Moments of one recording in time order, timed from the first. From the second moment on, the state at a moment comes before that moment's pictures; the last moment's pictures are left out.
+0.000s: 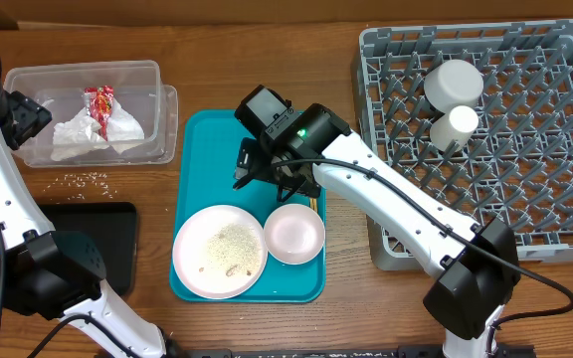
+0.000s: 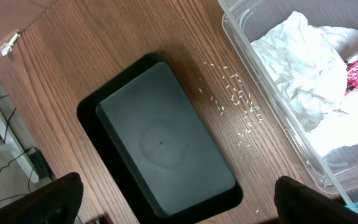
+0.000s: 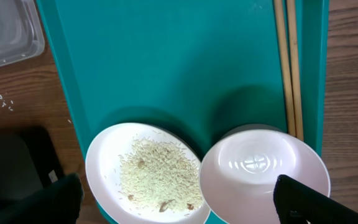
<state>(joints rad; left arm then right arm) 0.45 2.00 2.29 -1.69 -0.34 -0.55 0.79 1.96 1.85 -1.16 -0.05 0.98</state>
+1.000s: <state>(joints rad) 0.45 2.00 2.29 -1.69 -0.34 -0.55 0.87 2.02 1.81 -1.17 -0.06 1.17</state>
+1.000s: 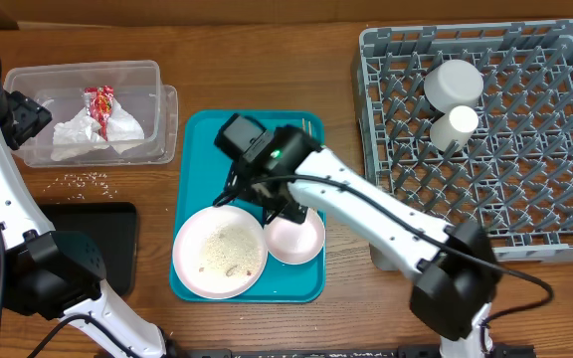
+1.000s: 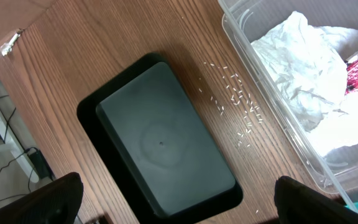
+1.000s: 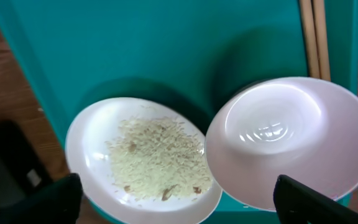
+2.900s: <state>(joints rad) 0.45 2.00 2.29 -1.69 -0.34 -0.55 0.48 2.07 2.31 -1.63 0.04 0.96</state>
